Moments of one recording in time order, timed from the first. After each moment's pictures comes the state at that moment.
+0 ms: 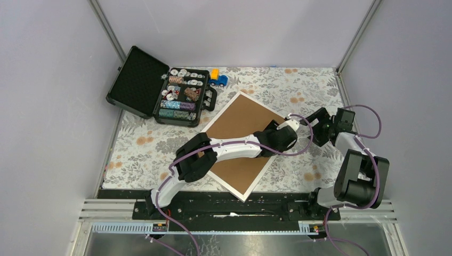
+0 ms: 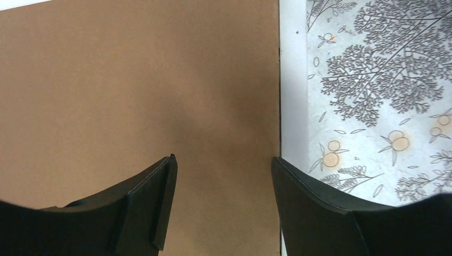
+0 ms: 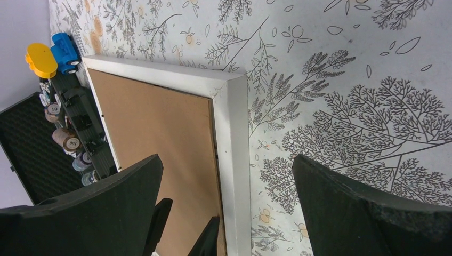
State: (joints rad) left arm -1.16 2.24 1.75 -0.34 -0.50 -0.22; right arm -0.31 1.41 0.69 -0.14 -0.45 0.71
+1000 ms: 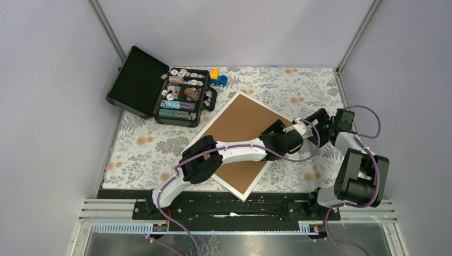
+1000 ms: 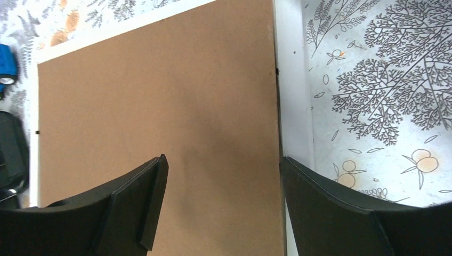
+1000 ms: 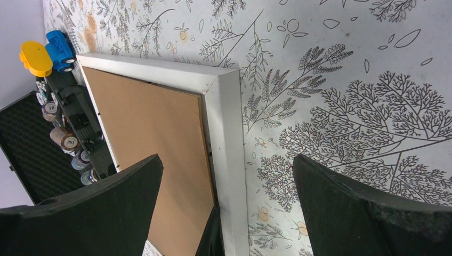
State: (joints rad) left arm -1.19 2.31 1.83 -0.31 -0.64 -0.07; right arm -0.31 1.42 0.69 -0.15 -0.46 0.71
